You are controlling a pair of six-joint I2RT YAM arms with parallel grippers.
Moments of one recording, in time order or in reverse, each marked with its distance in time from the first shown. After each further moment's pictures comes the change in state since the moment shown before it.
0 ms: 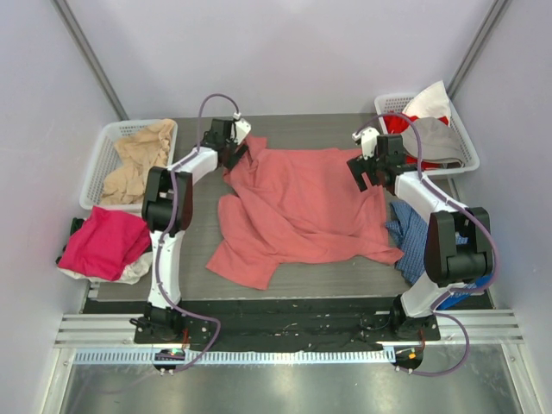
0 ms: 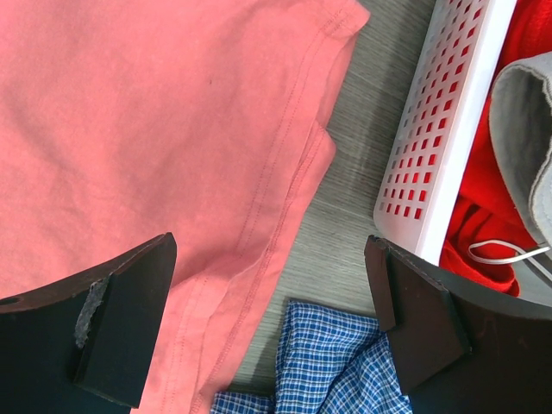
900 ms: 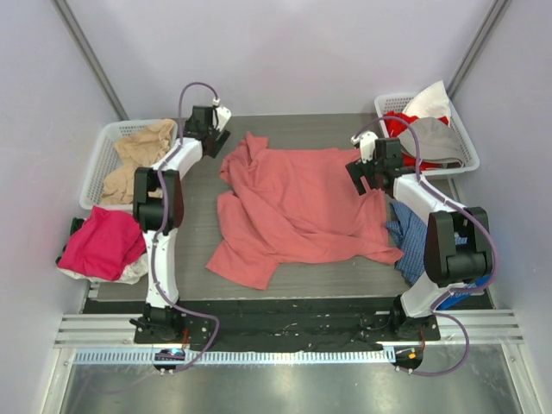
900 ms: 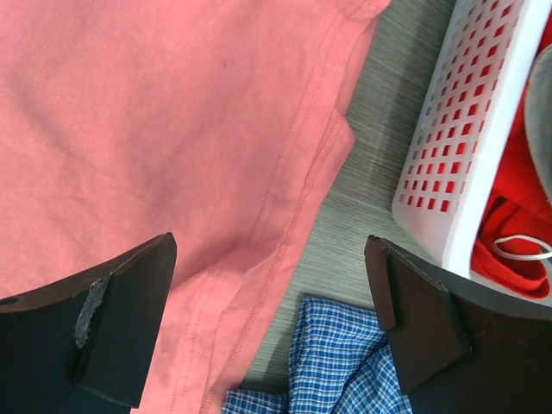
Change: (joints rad) left arm 0.087 0.010 0.121 -0.063 -0.066 0.011; right arm 0.007 0.000 -0.033 0.015 0.000 0.010
